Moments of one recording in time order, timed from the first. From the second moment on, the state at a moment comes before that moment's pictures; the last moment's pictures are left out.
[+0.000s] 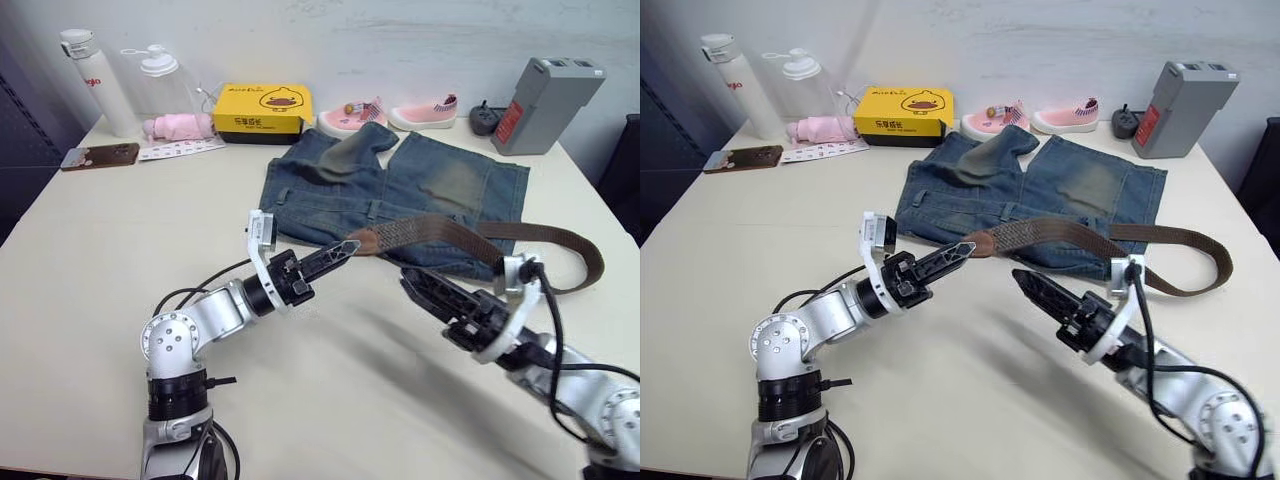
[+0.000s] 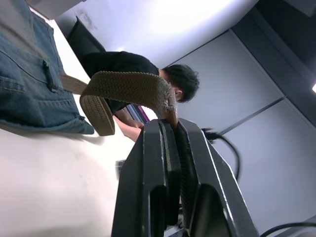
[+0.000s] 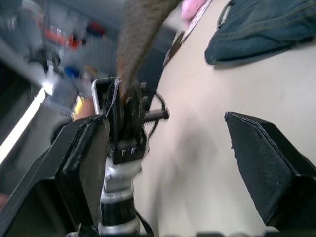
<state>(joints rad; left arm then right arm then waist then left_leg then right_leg) -0.40 0.13 0.24 -0.22 -1.52 1.19 -0.07 0.04 -0.47 -0.21 -0.51 1.94 0.74 -0.06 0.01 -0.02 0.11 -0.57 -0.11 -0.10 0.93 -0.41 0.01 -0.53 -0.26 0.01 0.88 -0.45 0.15</state>
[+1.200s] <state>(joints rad) -0.63 0.63 -0.43 -0.13 -0.61 0.56 -0.40 -0.06 -0.19 -0.38 -0.50 1.95 0.41 -0.23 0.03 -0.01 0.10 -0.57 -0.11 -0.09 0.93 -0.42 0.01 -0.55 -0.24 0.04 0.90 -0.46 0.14</state>
